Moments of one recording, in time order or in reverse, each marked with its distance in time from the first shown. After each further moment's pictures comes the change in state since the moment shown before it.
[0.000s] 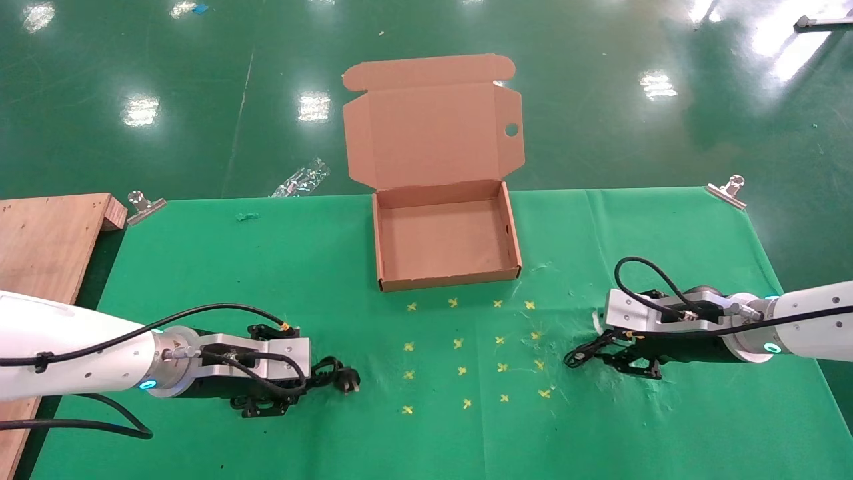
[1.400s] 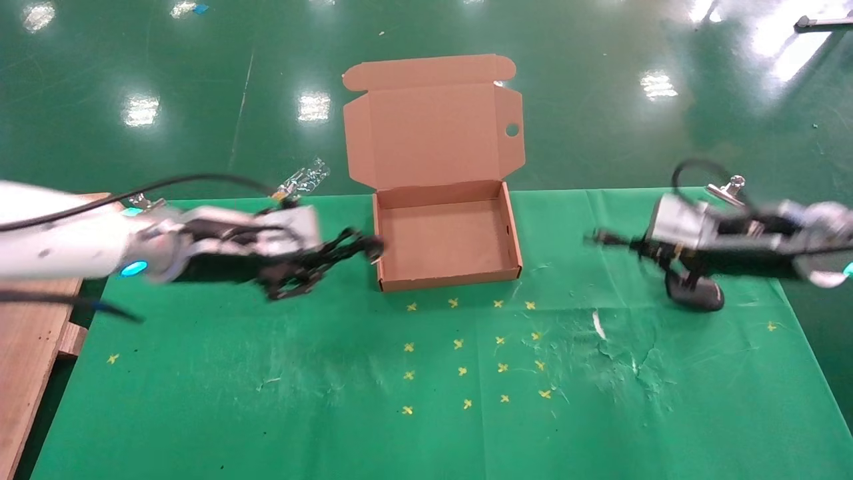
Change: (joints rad) left arm -0.194 0.106 -0.077 0.096 -0.073 -0.057 0.035; right arm 0.118 0.113 0.060 0.197 -0.013 -0.015 0.077
